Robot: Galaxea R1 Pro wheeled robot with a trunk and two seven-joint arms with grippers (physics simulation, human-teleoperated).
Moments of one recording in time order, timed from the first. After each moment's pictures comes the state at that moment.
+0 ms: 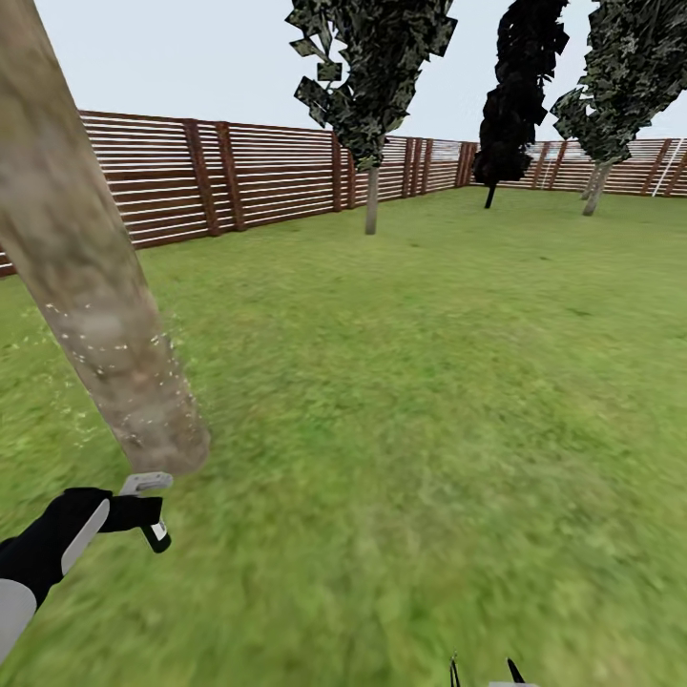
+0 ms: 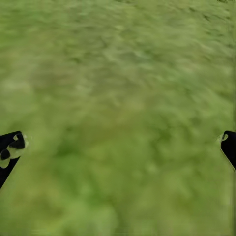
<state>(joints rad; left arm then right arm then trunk) -0.69 0.43 -0.13 -0.72 0.30 0.70 -0.22 -0.29 0.03 0.09 -0.03 0.16 -0.99 -0.35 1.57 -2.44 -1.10</state>
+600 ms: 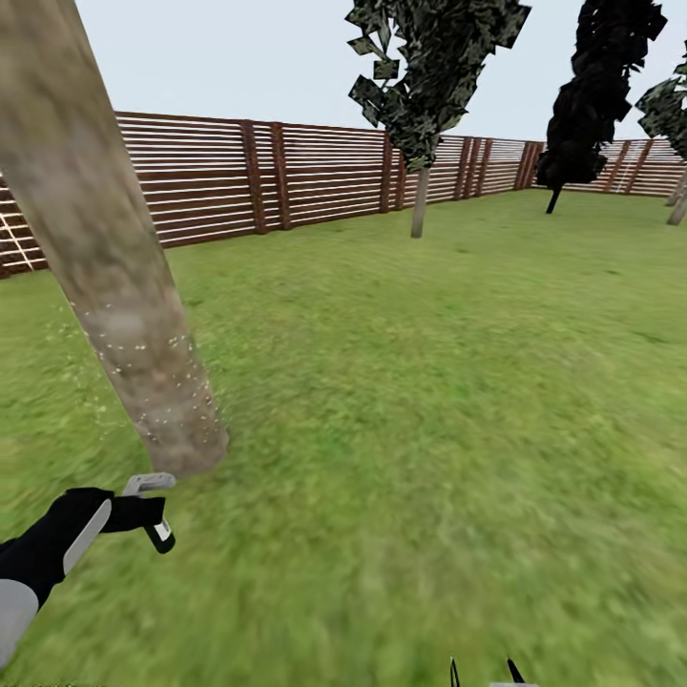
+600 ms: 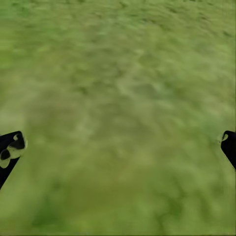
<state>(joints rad) -0.68 0.42 -0.13 -0.71 0.31 0.71 -0.23 -0.29 0.03 0.09 -0.03 0.16 -0.99 -0.35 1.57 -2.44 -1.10</state>
